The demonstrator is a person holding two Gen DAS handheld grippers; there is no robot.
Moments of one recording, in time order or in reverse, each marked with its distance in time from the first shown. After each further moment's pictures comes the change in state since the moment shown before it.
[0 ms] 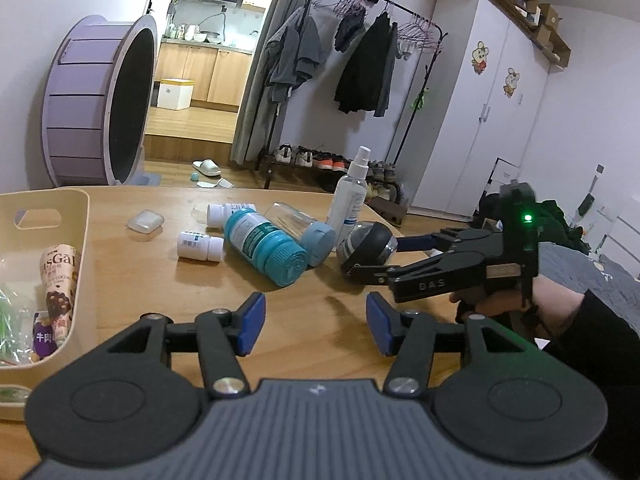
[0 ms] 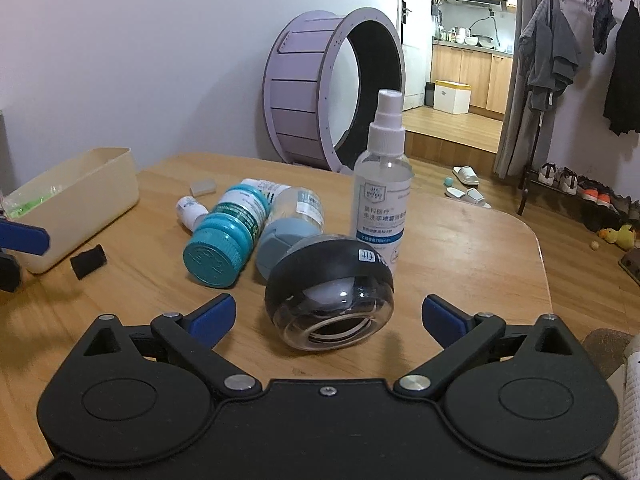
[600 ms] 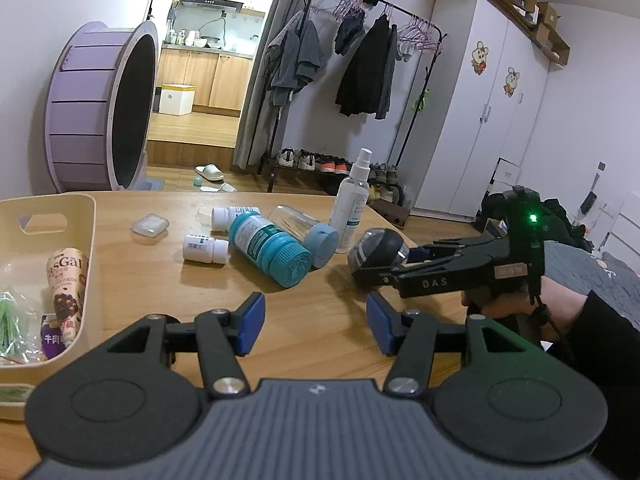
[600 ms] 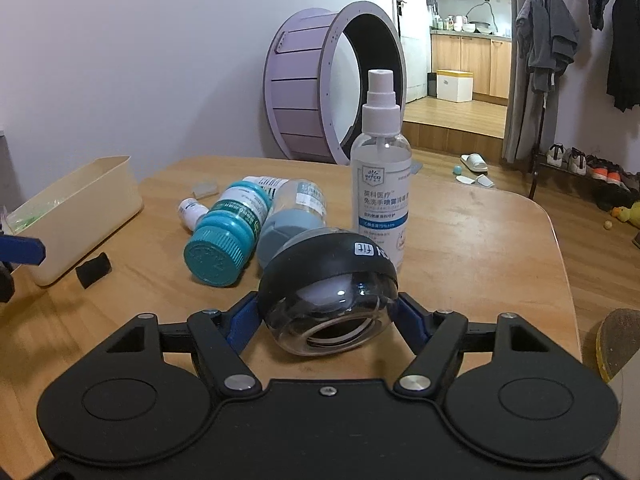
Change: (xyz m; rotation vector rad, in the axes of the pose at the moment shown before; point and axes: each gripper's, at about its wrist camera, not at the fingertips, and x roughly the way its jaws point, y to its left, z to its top) left arm -0.003 0.001 -0.002 0.012 -0.012 0.010; right arm -0.005 -0.009 -0.007 0.063 0.001 0.054
